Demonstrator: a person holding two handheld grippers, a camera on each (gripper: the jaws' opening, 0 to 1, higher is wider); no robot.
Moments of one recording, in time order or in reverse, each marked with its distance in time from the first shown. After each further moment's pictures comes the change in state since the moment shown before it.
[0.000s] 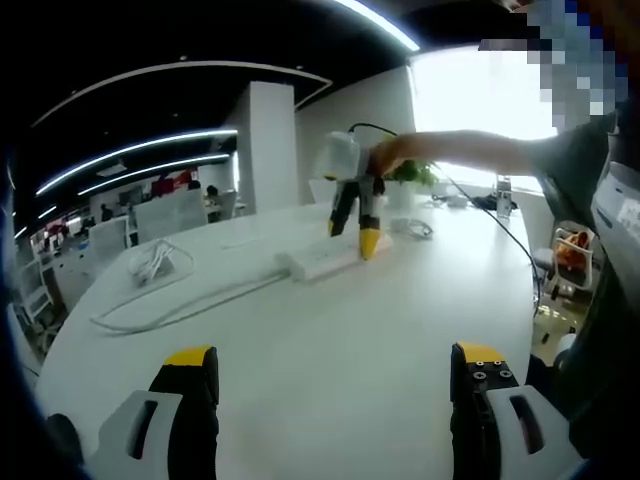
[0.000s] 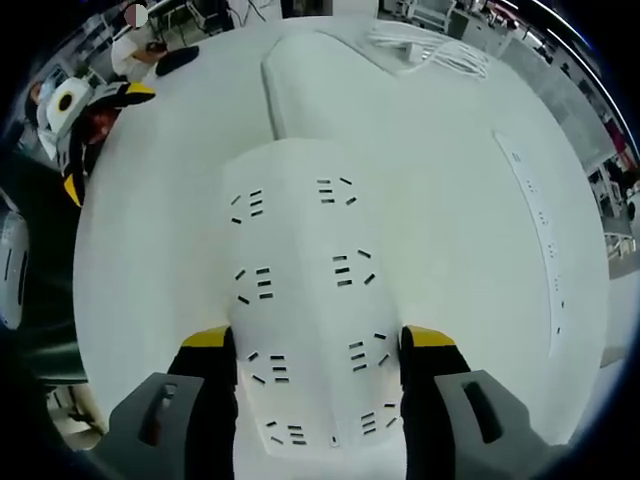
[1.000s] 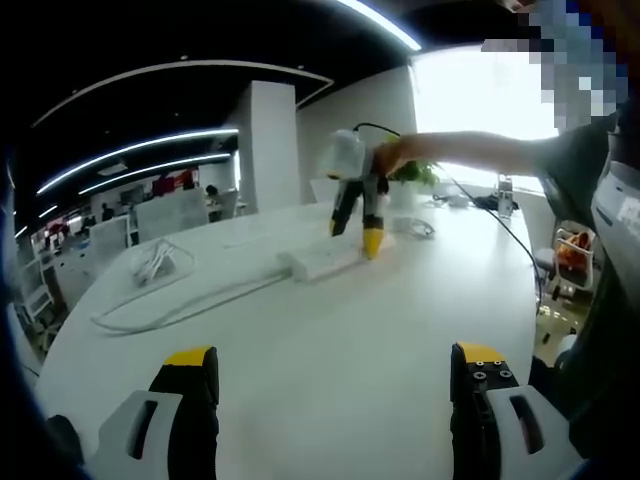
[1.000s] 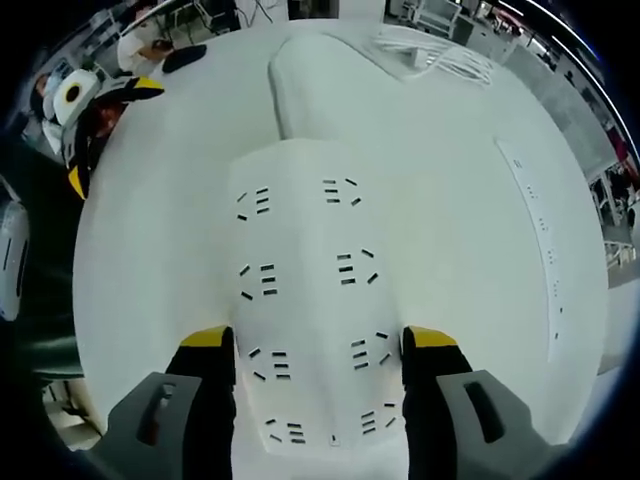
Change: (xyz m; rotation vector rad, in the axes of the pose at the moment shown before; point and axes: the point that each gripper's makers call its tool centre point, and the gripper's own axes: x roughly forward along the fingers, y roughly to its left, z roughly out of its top) left arm 0.002 0.001 0.001 0.001 0.005 0.004; right arm -0.001 0.001 0.000 -0.030 -0.014 0.002
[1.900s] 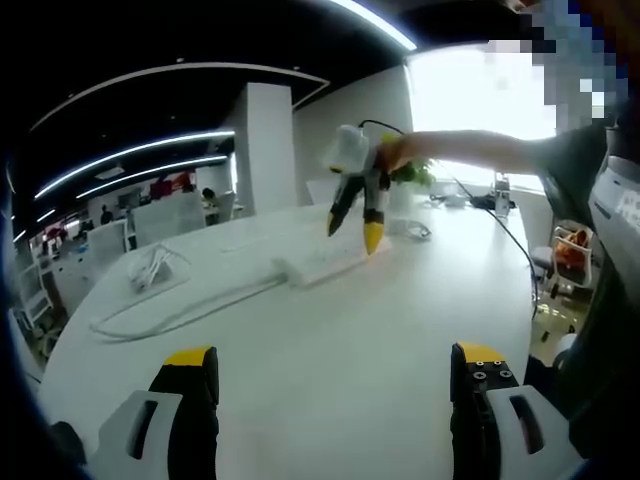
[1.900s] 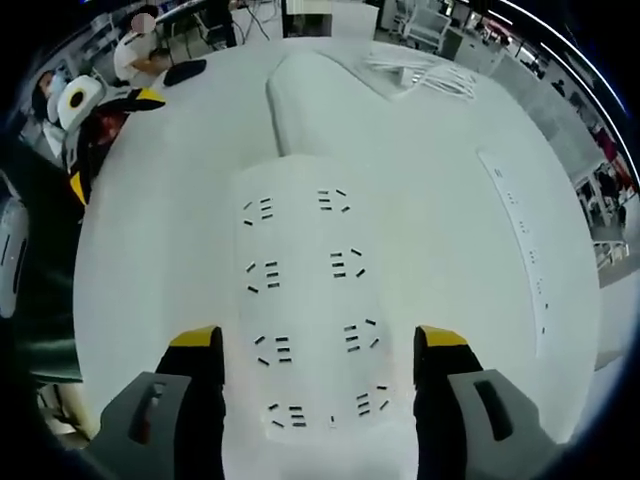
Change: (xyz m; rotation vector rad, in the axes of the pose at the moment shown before) left arm -0.002 -0.007 0.005 0.015 -0.006 -0.010; right arm -0.019 -0.002 0.001 0.004 -0.072 -0.051
